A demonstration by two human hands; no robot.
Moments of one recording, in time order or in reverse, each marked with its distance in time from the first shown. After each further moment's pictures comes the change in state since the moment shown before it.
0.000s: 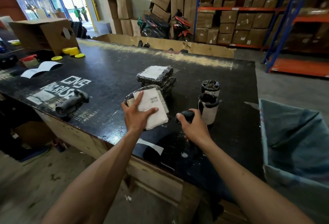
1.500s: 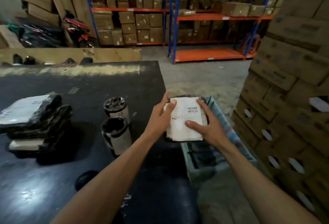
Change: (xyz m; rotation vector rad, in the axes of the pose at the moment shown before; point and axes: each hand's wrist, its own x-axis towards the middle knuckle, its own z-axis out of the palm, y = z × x) left_hand -0.098 0.217 0.279 -0.568 -1.065 0.110; right_hand 0.005 0.126 -0.275 0.223 0.489 -0.145
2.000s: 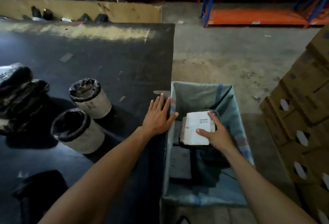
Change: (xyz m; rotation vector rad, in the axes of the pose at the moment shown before) left_hand 0.113 -0.147 0.052 1.130 -0.133 -0.160; right_hand 0.131 0.202 -0.069 -0.078 -0.131 0.406
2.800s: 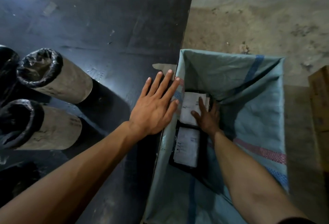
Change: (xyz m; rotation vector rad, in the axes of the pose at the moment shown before) left_hand 0.009 -0.004 0.011 0.215 -0.012 0.017; right_hand 0.133 0.121 0.090 -0.517 -0.286 0.048
